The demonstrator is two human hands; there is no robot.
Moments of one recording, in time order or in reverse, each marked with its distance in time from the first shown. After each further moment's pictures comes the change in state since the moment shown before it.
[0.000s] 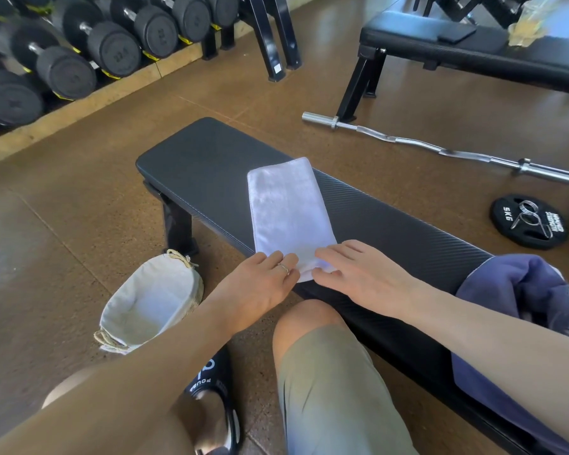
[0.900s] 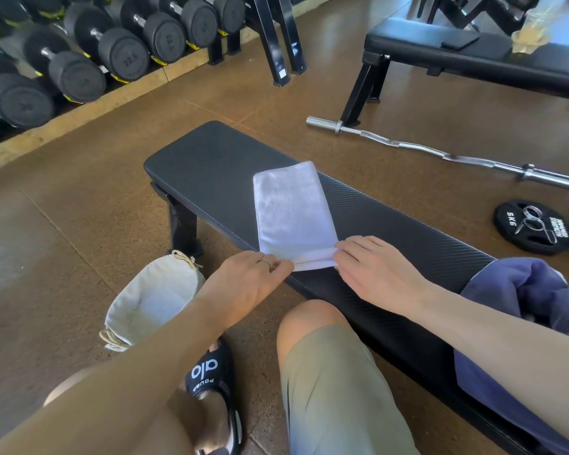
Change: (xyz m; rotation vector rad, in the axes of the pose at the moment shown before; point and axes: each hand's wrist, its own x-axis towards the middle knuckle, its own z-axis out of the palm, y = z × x) left_hand -0.018 -0.013 -0.003 -0.158 -0.028 -0.181; right_hand -0.003 0.006 -0.007 -0.009 0.034 0.139
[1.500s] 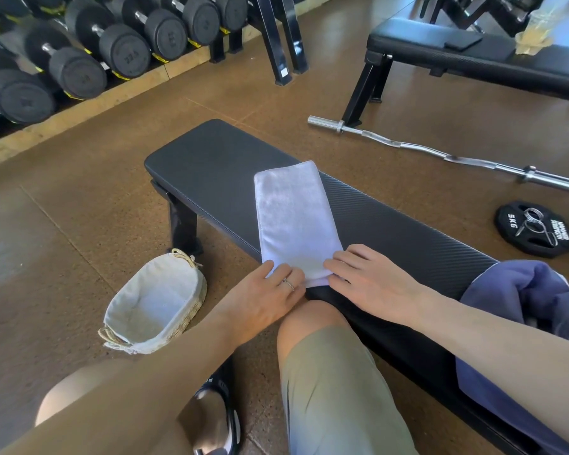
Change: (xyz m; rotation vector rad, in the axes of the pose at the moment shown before) left_hand -0.001 0.026 0.011 0.371 -0.094 0.291; right_hand -0.005 -0.004 0.016 -0.167 -0.102 -0.233
